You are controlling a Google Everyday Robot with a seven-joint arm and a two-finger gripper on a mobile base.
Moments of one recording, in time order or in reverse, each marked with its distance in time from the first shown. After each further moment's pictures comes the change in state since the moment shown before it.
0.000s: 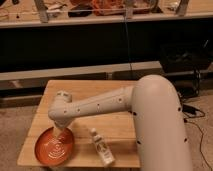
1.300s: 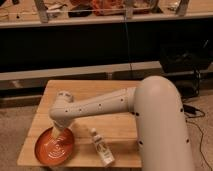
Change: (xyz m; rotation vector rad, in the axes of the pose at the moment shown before) arm -0.001 -0.009 0.000 0.048 0.009 0.018
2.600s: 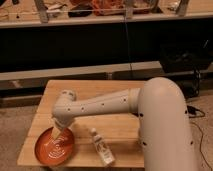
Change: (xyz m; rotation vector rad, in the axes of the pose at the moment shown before) arm -0.002 -0.003 -0.004 0.052 0.011 0.021
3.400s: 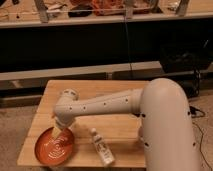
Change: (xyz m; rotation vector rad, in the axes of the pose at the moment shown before) arm 0.000 0.001 -0.003 0.021 0.008 0.014
